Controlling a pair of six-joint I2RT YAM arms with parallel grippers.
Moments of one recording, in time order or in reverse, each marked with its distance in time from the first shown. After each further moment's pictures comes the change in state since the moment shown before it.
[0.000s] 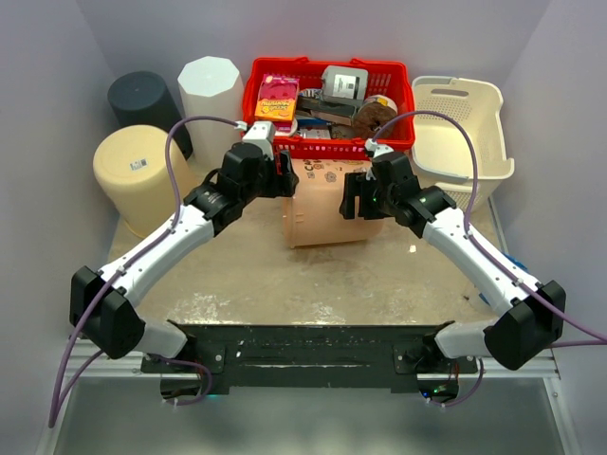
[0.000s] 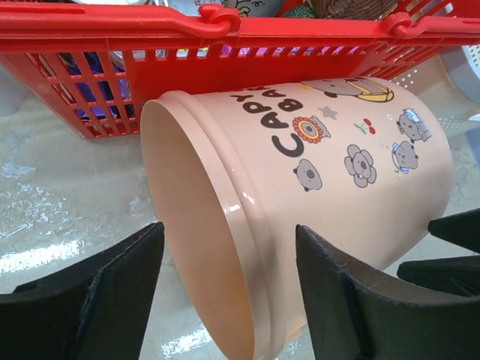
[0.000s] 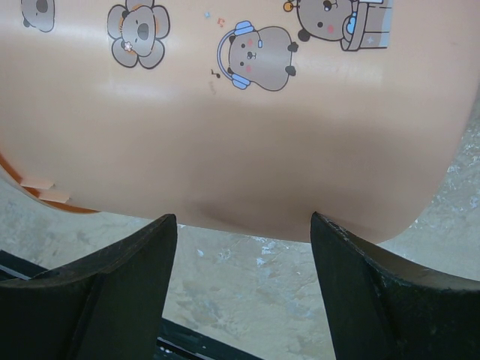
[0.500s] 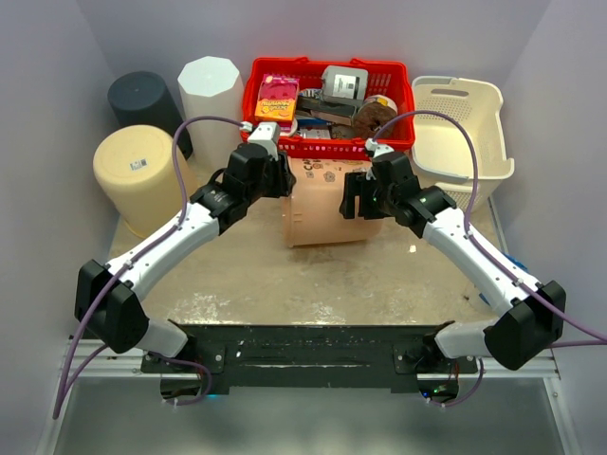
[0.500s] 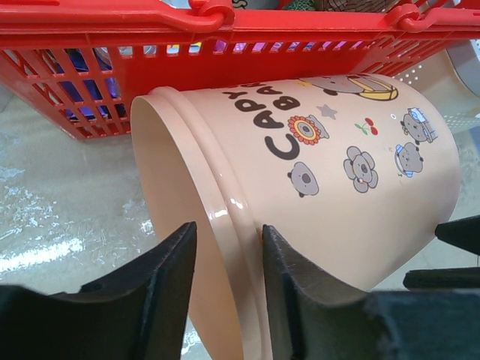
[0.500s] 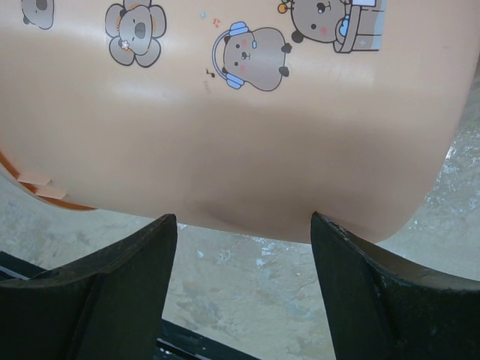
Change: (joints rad) left arm -0.006 0.044 0.000 0.025 -0.001 0.000; right arm 0.000 -0.001 0.000 0.002 0.001 0.000
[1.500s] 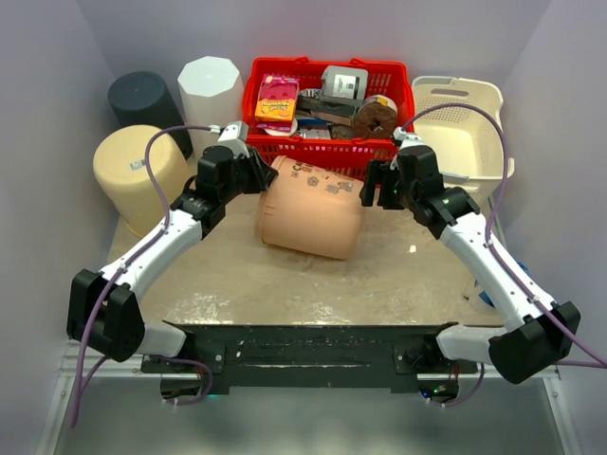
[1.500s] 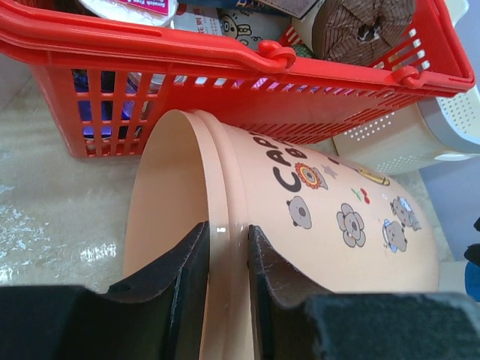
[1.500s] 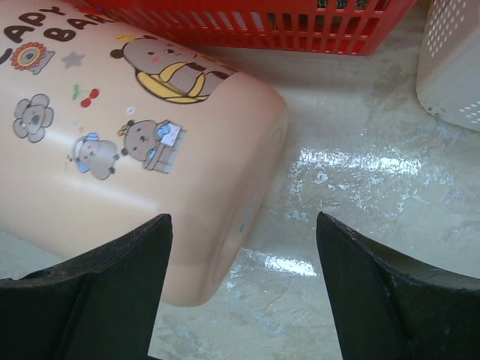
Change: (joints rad) left arm 0.177 -0.056 -0.172 0.227 0.197 -0.075; right arm -0.089 -0.085 0.010 -0.001 0.076 -0.022
